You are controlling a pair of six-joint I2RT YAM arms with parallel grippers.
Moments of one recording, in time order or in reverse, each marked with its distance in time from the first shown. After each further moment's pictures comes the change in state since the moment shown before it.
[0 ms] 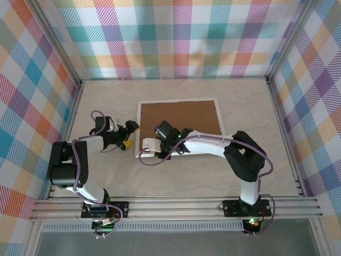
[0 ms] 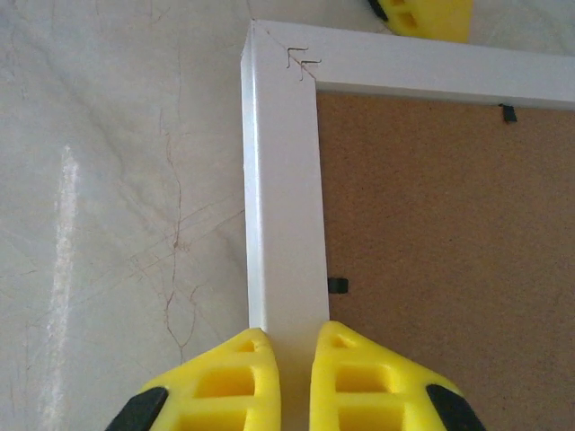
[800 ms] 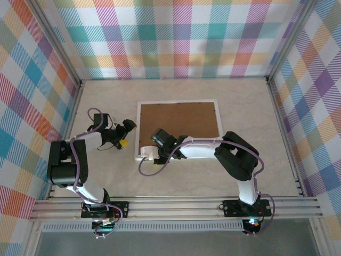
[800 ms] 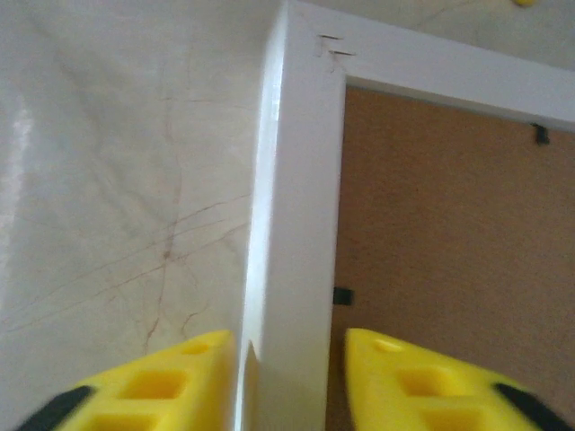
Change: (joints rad) left arm 0.029 0.010 0.076 -0.154 -0.113 0.064; right arm 0.055 0.078 -0.053 0.132 0.097 -0.107
